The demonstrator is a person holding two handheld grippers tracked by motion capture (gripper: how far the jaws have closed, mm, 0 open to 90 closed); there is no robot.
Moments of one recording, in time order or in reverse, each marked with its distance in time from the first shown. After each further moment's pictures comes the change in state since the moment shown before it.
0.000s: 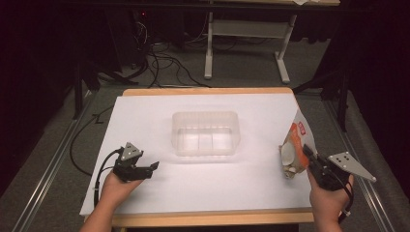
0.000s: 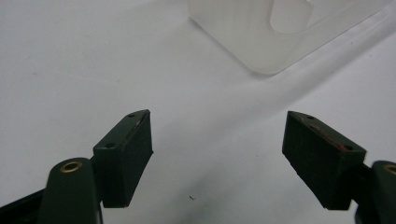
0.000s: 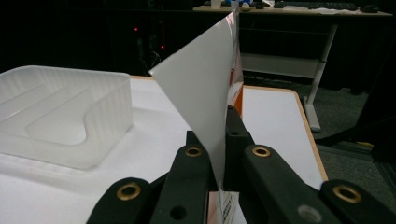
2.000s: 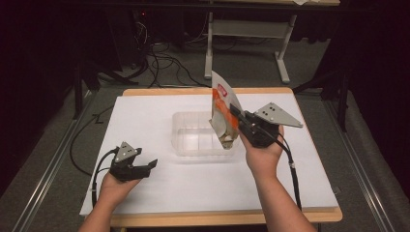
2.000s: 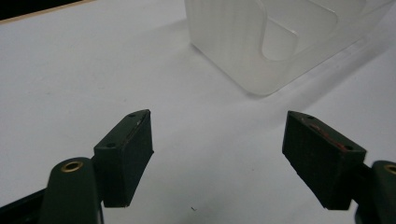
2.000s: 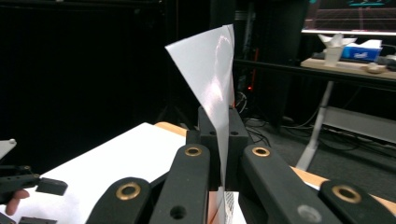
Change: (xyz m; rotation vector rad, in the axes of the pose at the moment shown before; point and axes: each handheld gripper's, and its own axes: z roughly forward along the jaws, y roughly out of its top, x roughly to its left) left arm 0.001 0.001 -0.011 -0.082 -0.006 -0.002; right arm 0.158 0.118 0.082 -0.110 0.358 -0.077
